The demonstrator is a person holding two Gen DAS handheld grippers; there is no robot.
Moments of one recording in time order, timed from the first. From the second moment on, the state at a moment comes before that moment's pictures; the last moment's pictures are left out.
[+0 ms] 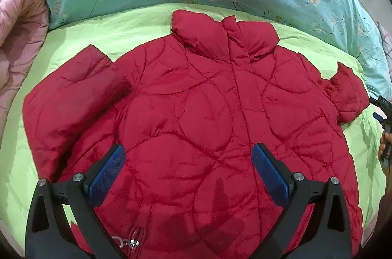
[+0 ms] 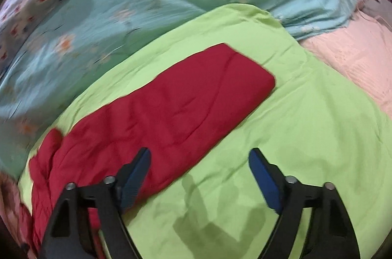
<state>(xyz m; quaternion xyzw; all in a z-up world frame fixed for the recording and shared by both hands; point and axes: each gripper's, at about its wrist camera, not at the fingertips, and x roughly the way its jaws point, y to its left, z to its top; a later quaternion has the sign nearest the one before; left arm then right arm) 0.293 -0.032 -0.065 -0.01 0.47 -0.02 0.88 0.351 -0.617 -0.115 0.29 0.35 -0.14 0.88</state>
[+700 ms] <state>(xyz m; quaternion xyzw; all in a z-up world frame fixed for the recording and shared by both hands) 0.316 -0.032 -0.097 -0.01 0.49 -0.01 0.87 0.377 -0.646 -0.116 0.36 0.28 -0.09 0.89</state>
